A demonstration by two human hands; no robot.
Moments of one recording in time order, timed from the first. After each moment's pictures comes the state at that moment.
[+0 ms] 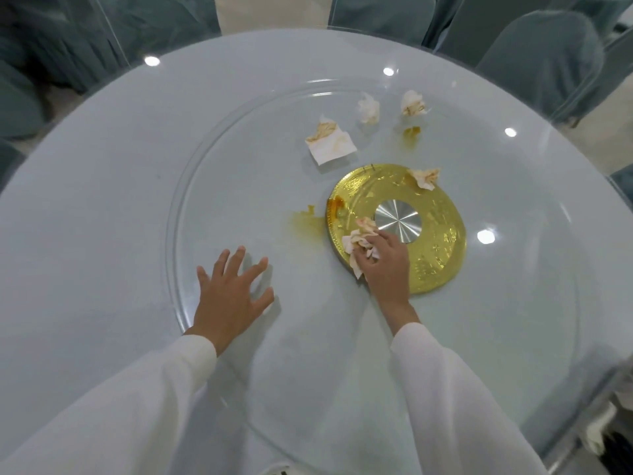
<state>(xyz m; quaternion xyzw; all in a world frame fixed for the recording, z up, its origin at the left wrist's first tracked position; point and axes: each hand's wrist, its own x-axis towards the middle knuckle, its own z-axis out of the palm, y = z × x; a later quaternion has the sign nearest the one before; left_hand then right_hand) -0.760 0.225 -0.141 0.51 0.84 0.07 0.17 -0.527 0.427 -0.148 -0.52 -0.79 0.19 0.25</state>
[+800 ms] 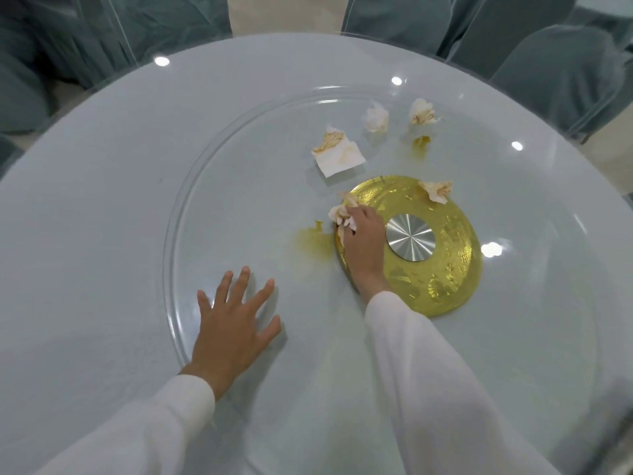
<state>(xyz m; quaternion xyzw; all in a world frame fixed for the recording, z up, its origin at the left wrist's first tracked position) -0.744 0.214 -0.141 0.52 0.84 0.06 0.14 -0.623 0.472 -0.153 -0.49 -0.80 0.20 0.29</state>
